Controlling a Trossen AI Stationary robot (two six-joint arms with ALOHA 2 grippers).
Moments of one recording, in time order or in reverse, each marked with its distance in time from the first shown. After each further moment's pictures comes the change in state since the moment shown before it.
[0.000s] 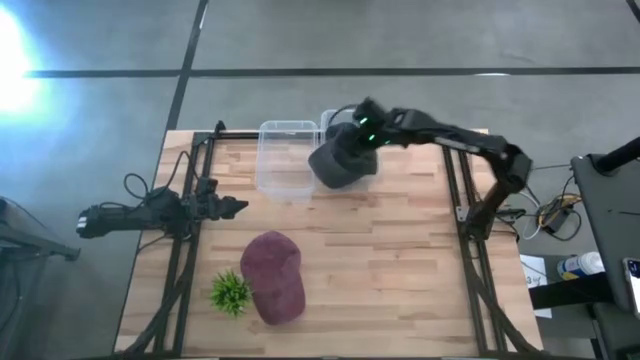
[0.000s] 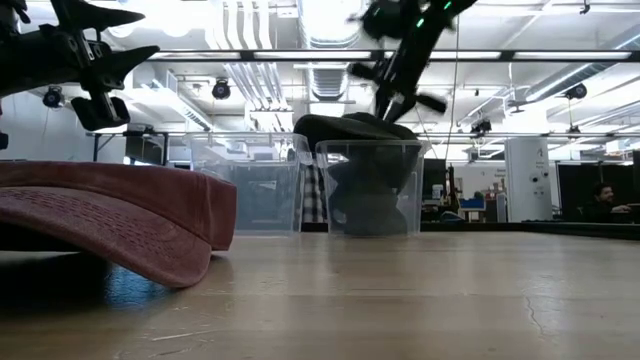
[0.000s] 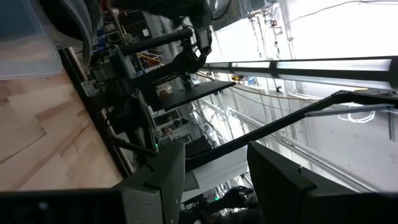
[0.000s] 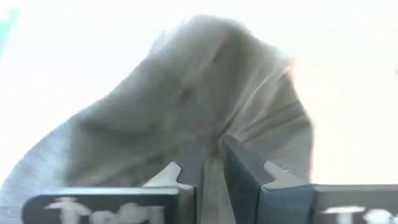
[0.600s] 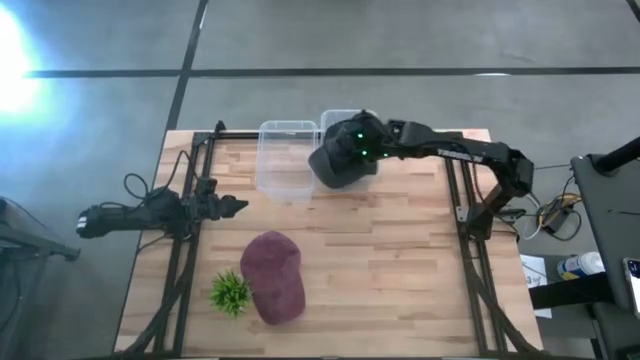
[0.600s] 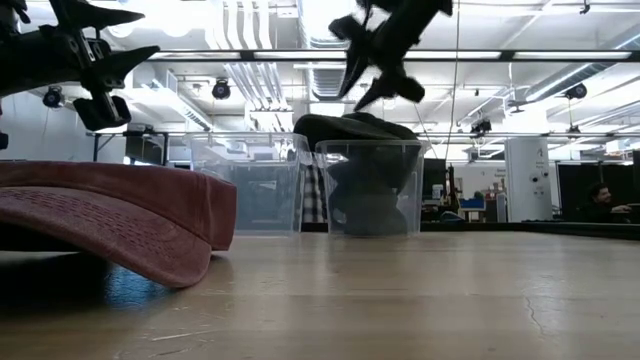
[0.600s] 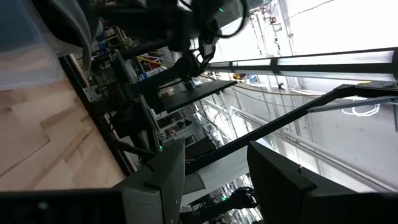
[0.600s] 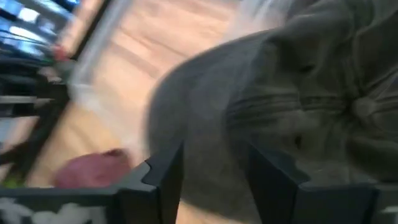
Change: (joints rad) left arm 0.001 0.000 0.000 0.001 -0.001 0.045; right arm 0.134 -0.033 0.009 0.100 -0.165 -0.057
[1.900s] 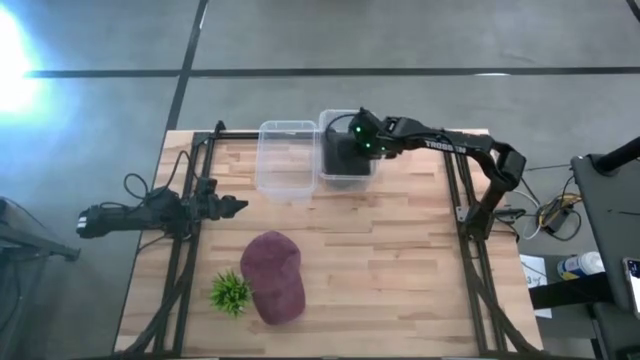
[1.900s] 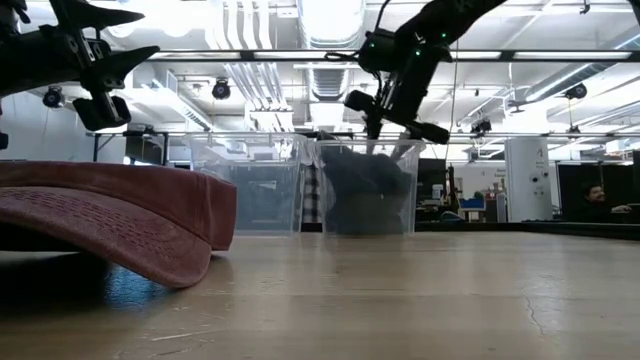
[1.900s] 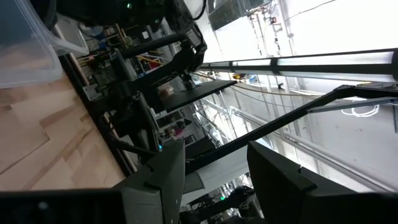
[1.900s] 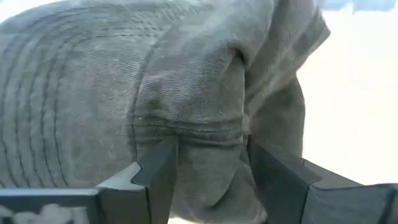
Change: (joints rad) left arm -0.001 0.000 0.000 0.000 0.001 -0.007; right arm -0.149 0.086 -0.135 -0.001 0.050 0.181
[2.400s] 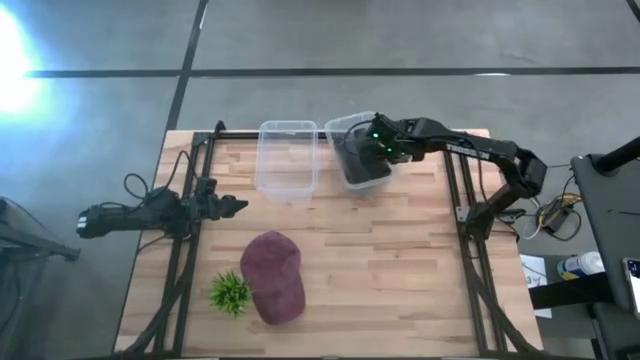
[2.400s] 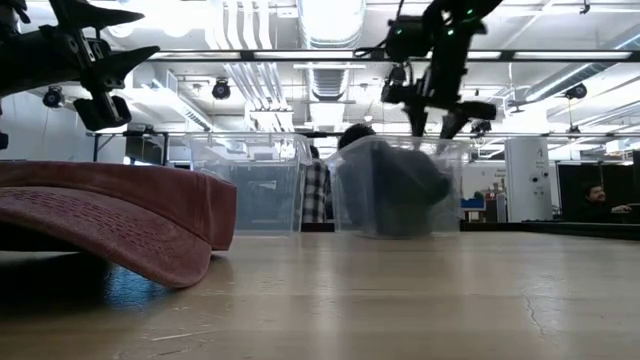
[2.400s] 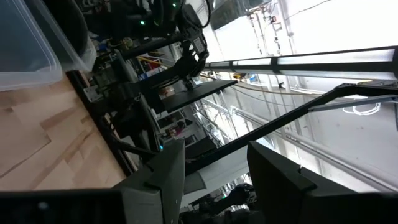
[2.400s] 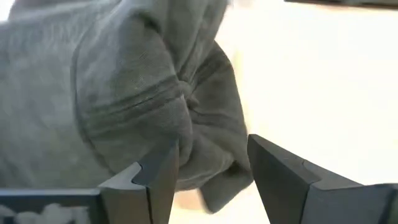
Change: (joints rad) left arm 0.000 0.000 0.000 0.000 0.000 0.013; right arm 0.015 -0.171 -0.073 -0.266 0.131 0.017
